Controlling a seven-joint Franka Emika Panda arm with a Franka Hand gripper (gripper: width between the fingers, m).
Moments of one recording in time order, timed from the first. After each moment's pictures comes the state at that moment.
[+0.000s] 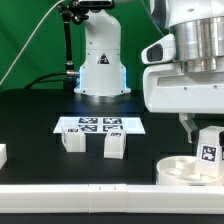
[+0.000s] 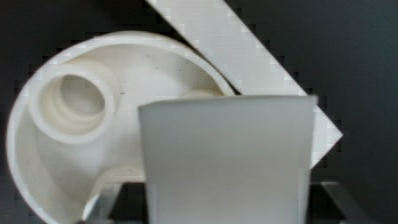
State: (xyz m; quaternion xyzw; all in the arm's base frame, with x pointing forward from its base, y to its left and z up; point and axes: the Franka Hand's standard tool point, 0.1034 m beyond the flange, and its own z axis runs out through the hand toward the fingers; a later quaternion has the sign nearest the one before) arm 0.637 0.115 0.076 -0.89 0.44 -0.05 0.10
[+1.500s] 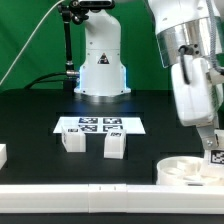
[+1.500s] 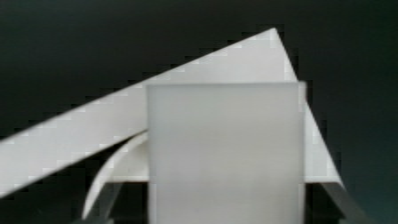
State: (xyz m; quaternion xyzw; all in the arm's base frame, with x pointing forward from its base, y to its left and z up) arm 0.638 0.116 0.074 -0.48 0.86 0.04 0.17
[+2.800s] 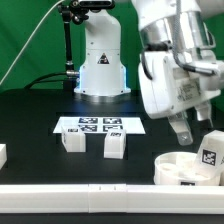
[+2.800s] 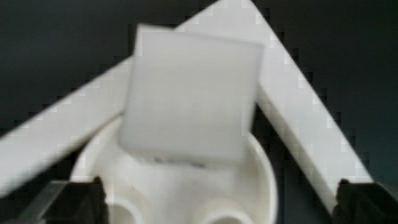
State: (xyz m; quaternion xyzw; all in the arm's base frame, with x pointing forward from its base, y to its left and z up) arm 0.628 0.090 0.086 -0.45 0.87 0.04 0.18
